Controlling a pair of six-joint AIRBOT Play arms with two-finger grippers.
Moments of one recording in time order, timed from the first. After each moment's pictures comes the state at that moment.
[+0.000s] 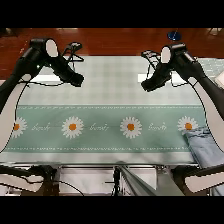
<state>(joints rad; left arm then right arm) -0.26 -1.64 1.61 1.46 -1.34 -1.36 0.28 -1.67 1.60 -1.58 1.38 1.46</state>
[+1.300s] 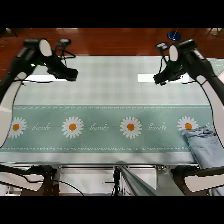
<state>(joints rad) -0.18 -1.64 1.61 1.49 -1.23 -1.48 0.23 -1.63 1.60 -1.83 1.34 1.59</state>
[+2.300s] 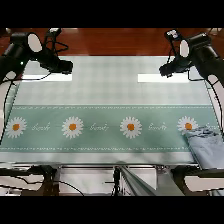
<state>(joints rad) -0.16 -1.59 1.61 1.49 -1.18 -1.51 0.20 -1.57 1.60 -1.87 1.25 1.60</state>
